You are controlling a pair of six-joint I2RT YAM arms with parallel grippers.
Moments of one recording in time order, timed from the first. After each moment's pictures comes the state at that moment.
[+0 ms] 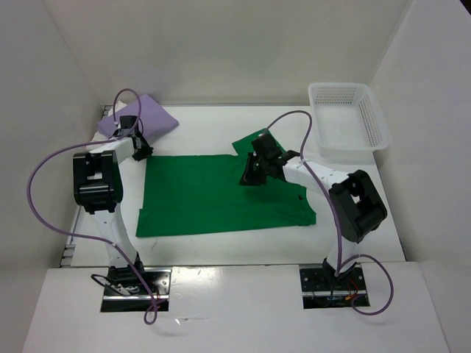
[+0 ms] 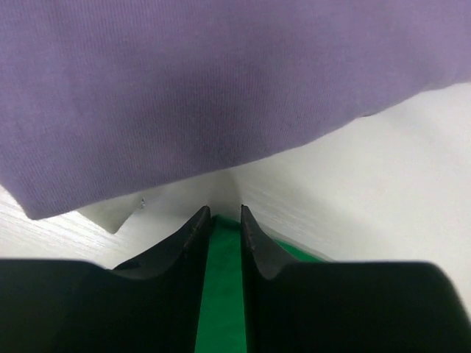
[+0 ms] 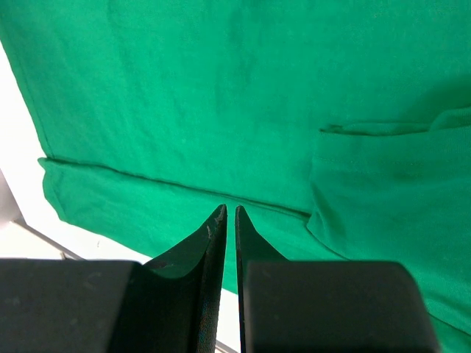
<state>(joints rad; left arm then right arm) 0.14 2.04 1.38 -0.24 -0.08 -0.50 0.58 1.73 1.15 -0.33 -0.17 0.78</state>
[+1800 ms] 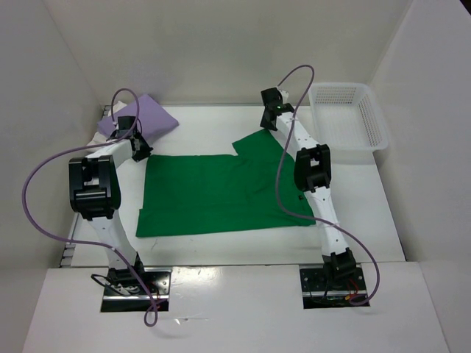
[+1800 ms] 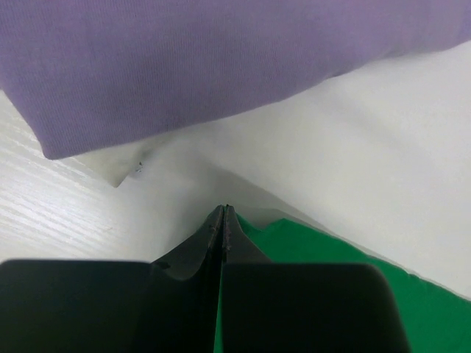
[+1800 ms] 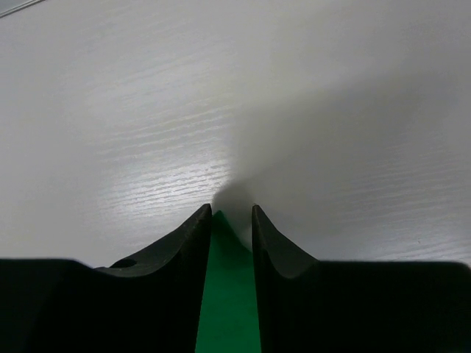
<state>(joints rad) 0.13 1.95 1.31 -0.24 -0.06 -0.51 0.28 2.72 2.55 -0.69 0.27 0.51</state>
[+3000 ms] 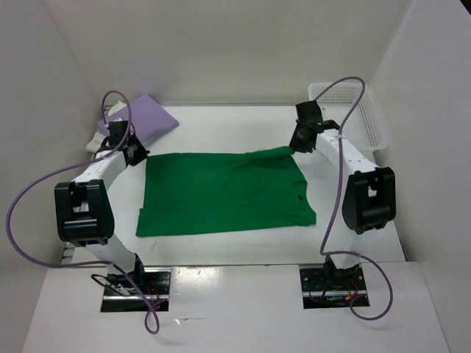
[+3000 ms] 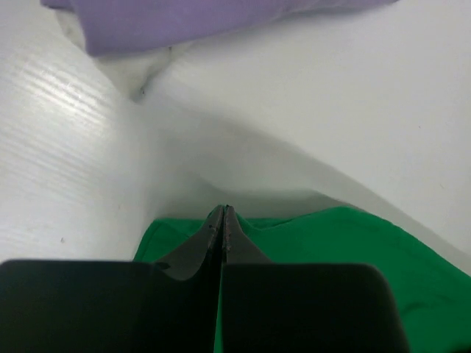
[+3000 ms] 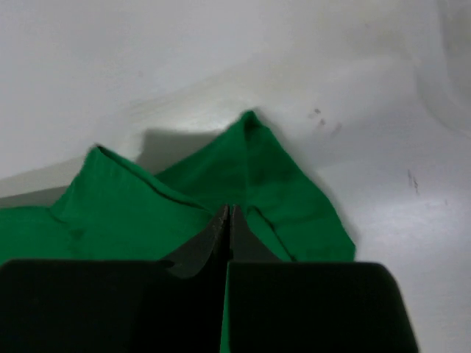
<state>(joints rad) 0.13 1.69 1.13 -0.24 -0.01 -0.53 0.22 1.81 1.50 -0.60 0.18 0.53</state>
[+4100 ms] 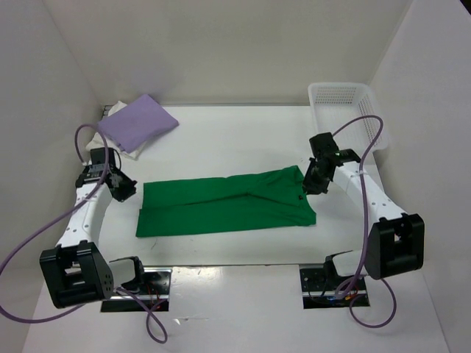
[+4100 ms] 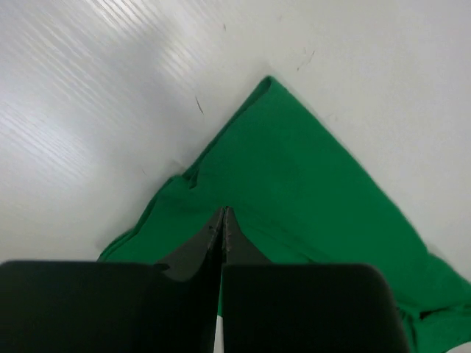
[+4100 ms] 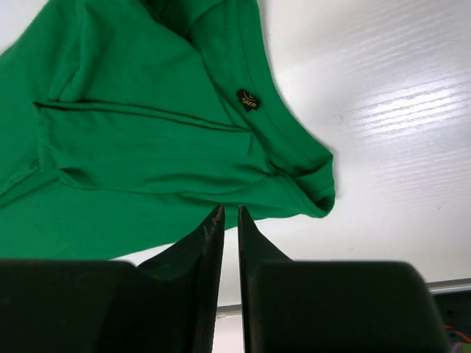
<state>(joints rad) 0.22 1.19 0.86 -0.68 -0.03 -0.69 0.20 1.36 1.05 -0.90 0.07 0.62</state>
